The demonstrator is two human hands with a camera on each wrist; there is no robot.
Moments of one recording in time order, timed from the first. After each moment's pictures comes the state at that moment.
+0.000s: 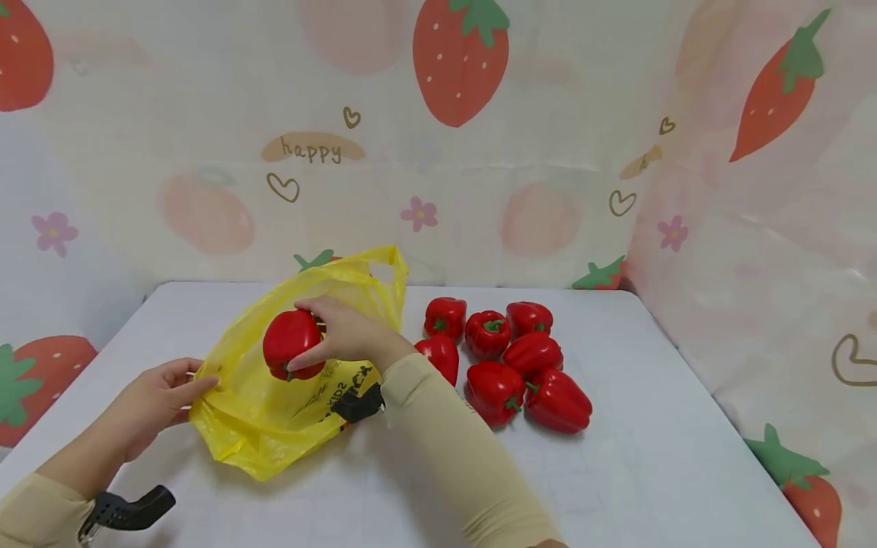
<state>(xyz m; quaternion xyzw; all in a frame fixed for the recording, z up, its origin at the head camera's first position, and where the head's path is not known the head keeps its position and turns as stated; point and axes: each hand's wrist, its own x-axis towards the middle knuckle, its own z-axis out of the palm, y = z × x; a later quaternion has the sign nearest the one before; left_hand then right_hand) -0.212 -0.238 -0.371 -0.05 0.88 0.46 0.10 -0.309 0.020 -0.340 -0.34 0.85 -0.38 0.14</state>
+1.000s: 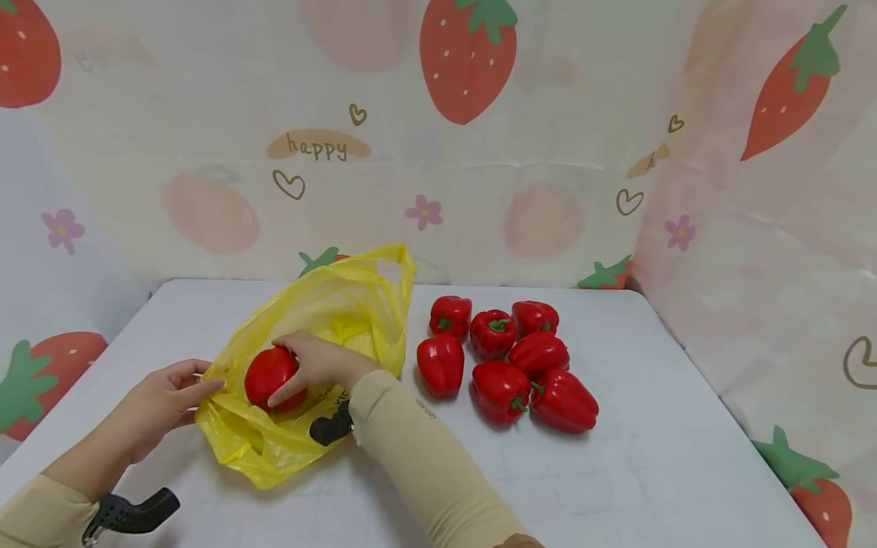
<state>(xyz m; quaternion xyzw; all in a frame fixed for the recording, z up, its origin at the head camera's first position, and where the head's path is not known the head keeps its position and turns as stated) -0.211 -0.239 -0.377 -0.05 0.87 0.48 0.10 -0.310 -0.033 -0.392 -0.32 0.85 -0.35 0.21</state>
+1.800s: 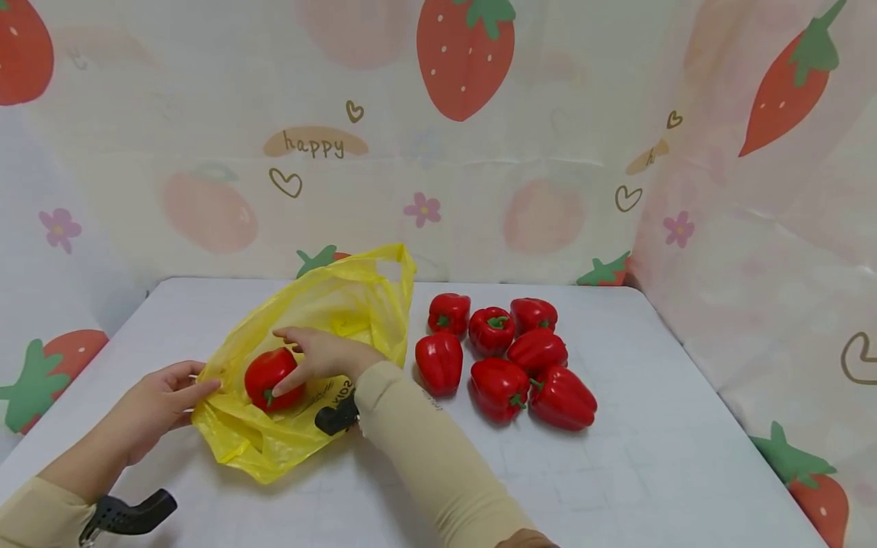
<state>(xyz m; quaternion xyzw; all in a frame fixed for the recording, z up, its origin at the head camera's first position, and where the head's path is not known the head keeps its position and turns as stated) -0.209 -0.239 -0.377 -0.06 0.88 0.46 0.11 -0.312 -0.023 -0.383 -0.32 0.83 -0.38 0.26</state>
